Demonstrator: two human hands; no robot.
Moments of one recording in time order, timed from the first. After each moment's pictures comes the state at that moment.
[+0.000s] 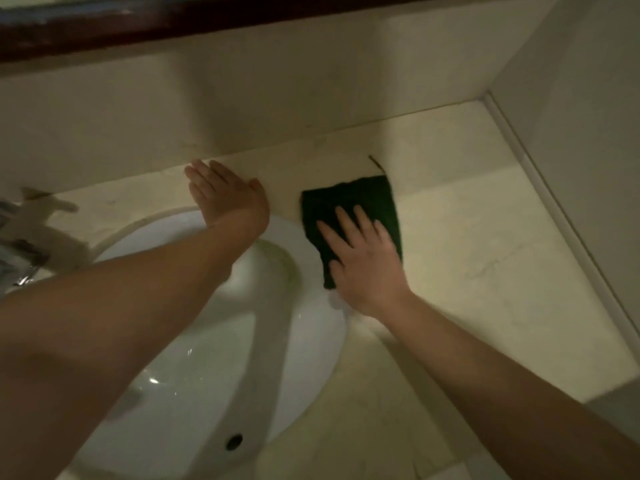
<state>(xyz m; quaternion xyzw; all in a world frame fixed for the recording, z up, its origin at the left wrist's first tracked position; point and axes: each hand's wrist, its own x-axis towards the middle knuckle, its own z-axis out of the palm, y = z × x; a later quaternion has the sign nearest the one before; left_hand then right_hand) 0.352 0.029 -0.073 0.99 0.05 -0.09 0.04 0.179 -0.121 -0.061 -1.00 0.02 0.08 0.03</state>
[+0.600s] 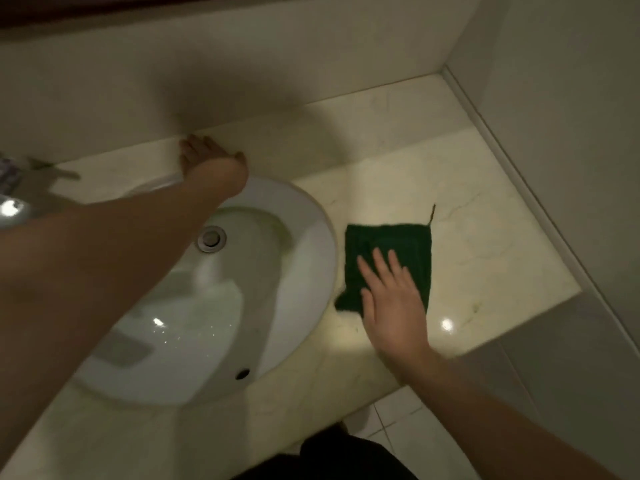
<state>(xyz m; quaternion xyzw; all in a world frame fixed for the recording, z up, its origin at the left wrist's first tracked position) 0.349 0.062 -0.052 0.99 -0.01 -0.15 0.08 0.014 -0.087 -0.059 -0.98 0.18 0.04 0.10</state>
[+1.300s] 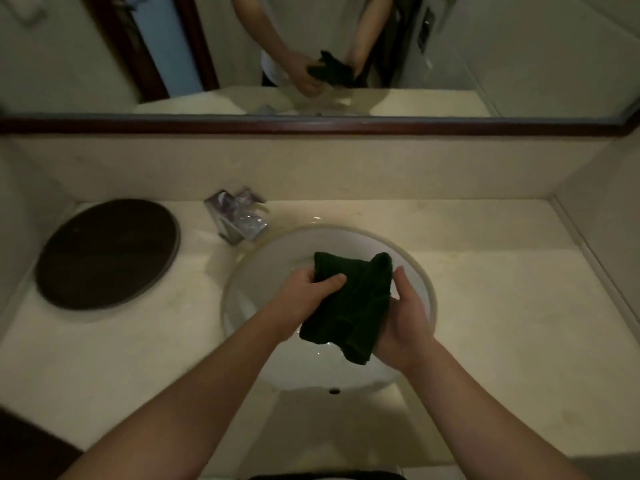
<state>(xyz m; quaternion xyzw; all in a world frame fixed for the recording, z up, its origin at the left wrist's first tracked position) 0.166 0.223 0.070 0.67 0.02 -0.31 0.67 0.110 0.059 0.072 -0.34 0.27 0.20 0.88</state>
